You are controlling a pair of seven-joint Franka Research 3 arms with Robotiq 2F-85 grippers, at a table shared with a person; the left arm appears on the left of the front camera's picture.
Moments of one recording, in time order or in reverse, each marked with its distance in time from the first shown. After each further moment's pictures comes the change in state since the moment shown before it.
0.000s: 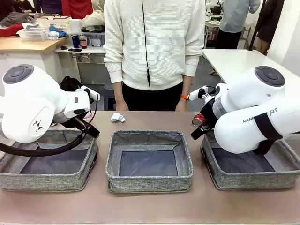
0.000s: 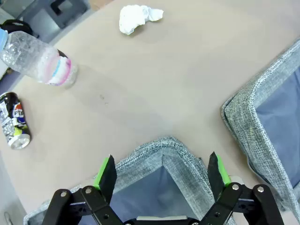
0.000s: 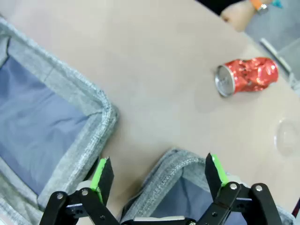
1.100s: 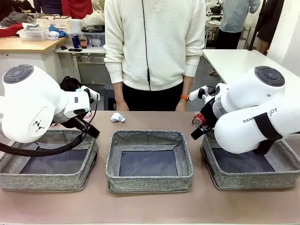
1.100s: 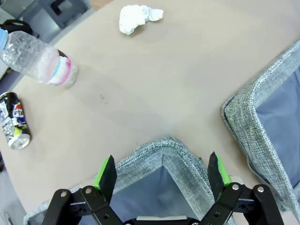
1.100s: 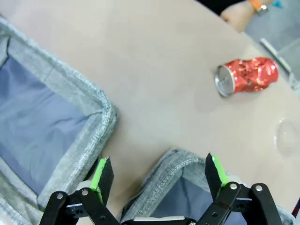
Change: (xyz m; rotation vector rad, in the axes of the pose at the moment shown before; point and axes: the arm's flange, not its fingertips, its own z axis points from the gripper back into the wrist) left arm 0.000 0.000 0.000 0.000 0.000 0.001; right arm 0.000 0.000 0.000 0.000 0.000 0.001
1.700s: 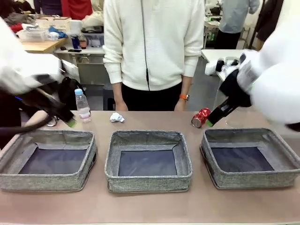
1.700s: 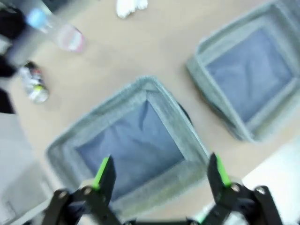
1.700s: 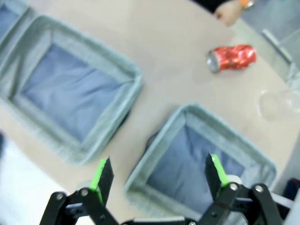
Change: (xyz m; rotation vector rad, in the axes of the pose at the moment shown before) left arm -0.005 -0.004 0.170 -0.076 0.100 0.013; right arm 0.003 0.013 0.156 0.054 0.056 -0.018
